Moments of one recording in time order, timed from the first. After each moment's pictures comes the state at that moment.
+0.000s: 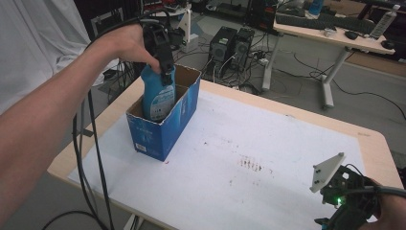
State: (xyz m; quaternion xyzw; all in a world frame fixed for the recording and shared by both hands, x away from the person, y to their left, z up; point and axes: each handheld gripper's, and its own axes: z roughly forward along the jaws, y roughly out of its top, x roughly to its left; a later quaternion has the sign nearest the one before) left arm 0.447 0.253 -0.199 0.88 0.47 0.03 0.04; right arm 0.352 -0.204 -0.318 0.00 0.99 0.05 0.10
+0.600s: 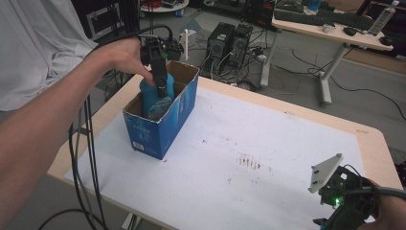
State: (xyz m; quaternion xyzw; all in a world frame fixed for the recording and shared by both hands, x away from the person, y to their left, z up) left arm 0.447 0.252 -0.237 0.93 0.37 0.03 0.04; right arm 0.352 -0.204 -0.325 0.00 0.99 0.05 0.09
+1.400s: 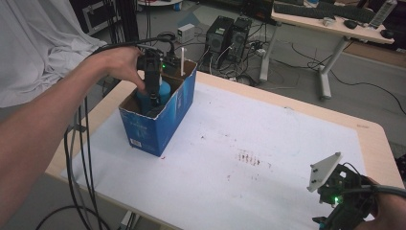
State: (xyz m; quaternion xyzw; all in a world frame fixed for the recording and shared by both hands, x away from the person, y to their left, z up) left arm 0.442 0.246 -0.272 0.97 0.25 0.03 0.01; right arm 0.353 -0.204 -0.331 0.00 1.00 0.04 0.09
